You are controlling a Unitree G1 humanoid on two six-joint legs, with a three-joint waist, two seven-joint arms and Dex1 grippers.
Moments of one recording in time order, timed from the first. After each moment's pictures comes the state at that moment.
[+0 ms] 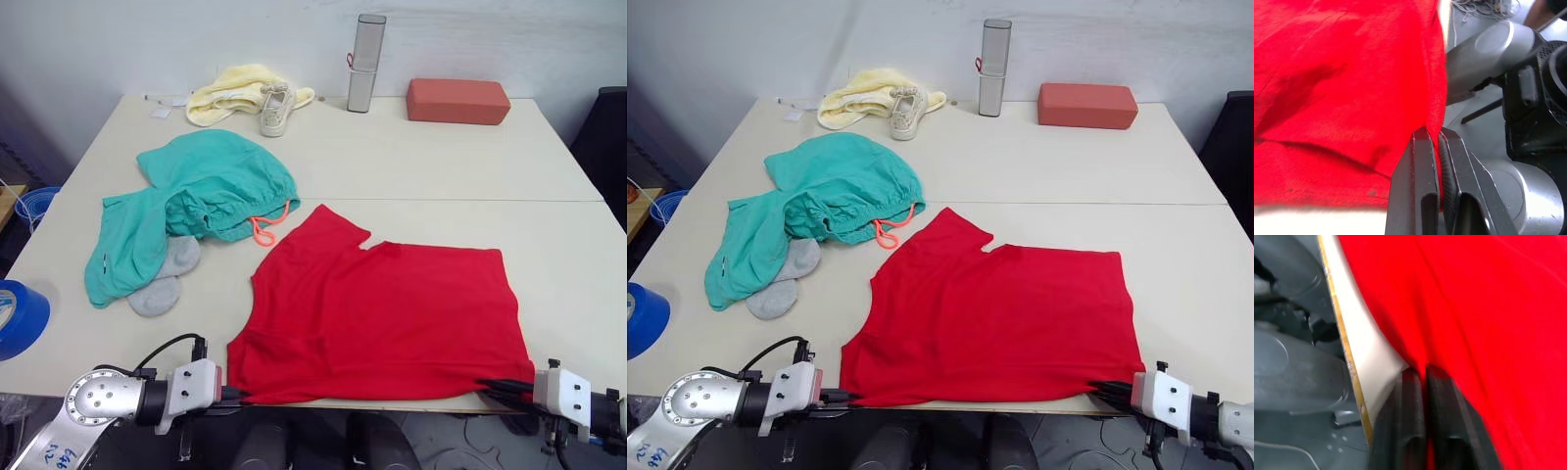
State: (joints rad) left arm 0.34 0.88 0.03 -0.41 -0.29 0.11 -1.04; right arm 0.49 -0.89 -0.28 0.01 0.35 -0.39 1.18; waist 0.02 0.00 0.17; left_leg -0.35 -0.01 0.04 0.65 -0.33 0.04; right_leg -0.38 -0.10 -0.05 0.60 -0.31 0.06
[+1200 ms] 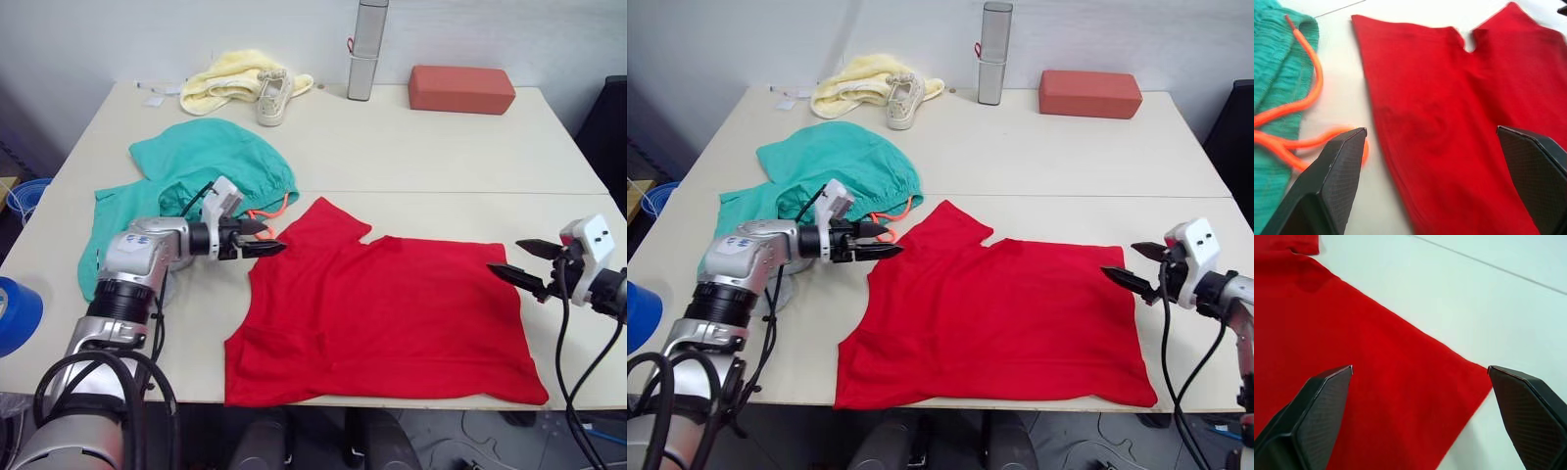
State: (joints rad) left arm -0.84 0.54 -0.11 0.53 -0.33 0.62 -0.95; right arm -0.36 -0.91 -0.23 0.47 0.40 0.28 1.01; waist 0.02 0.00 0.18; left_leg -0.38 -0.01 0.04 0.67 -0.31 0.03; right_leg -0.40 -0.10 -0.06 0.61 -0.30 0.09
